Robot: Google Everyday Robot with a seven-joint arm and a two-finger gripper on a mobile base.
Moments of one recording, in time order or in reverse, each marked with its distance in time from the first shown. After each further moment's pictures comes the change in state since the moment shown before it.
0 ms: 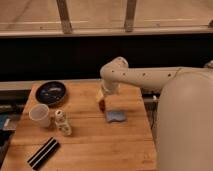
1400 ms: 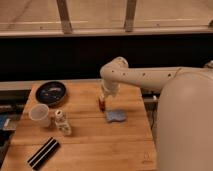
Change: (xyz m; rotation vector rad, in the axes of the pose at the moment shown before) arm 0.000 0.000 0.000 0.000 0.000 0.000
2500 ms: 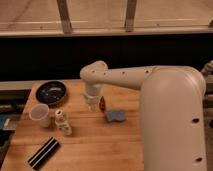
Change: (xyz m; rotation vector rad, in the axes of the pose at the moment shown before) arm 0.036 0.122 0.011 -0.186 0.240 -0.327
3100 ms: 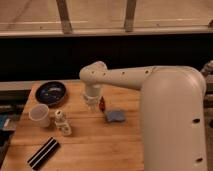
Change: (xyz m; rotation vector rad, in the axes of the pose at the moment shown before) arm 0.003 -0.003 0.002 0.006 0.010 -0.007
